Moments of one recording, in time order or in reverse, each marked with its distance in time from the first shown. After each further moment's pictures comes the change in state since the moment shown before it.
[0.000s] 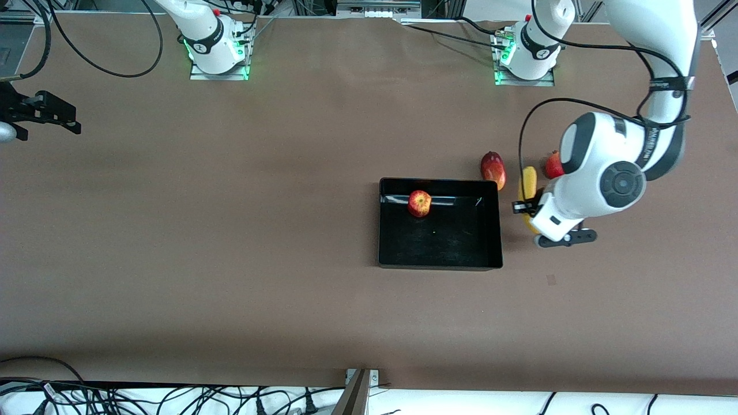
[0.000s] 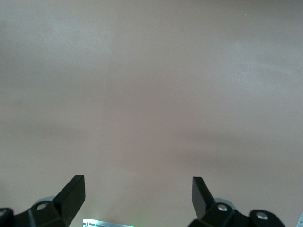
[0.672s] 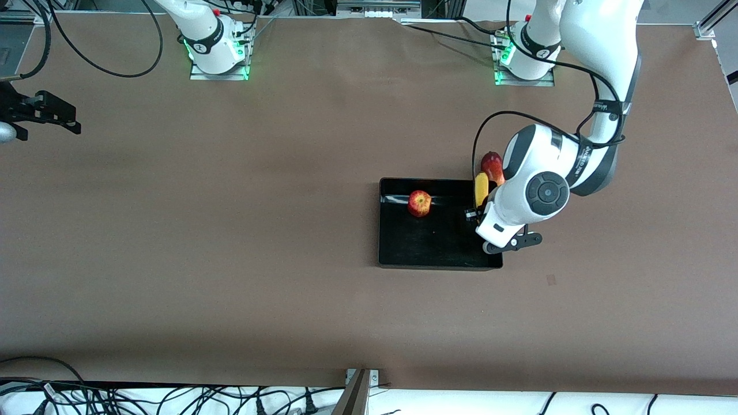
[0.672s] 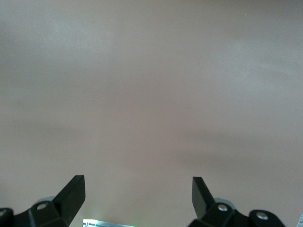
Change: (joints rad) left arm -0.106 0.142 -0.008 0.118 -0.016 0.048 -0.176; right arm 0.000 0.000 0.000 0.000 0.000 0.000 0.000
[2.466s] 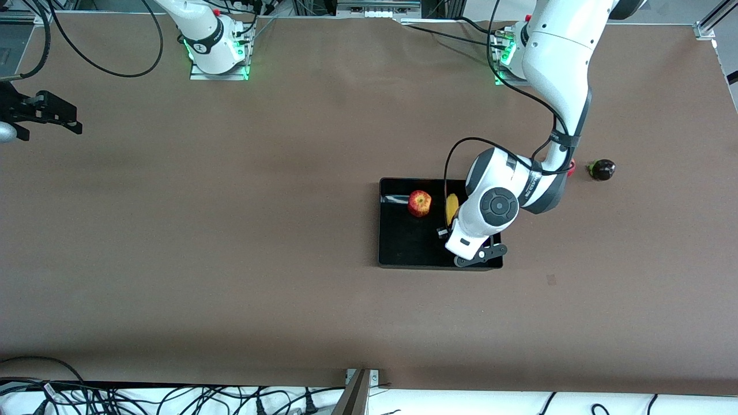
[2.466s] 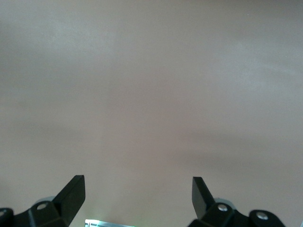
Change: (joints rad) left arm -0.062 0.184 -0.003 0.066 0.000 0.195 -0.117; right arm 0.000 0.000 0.000 0.000 0.010 0.000 0.000
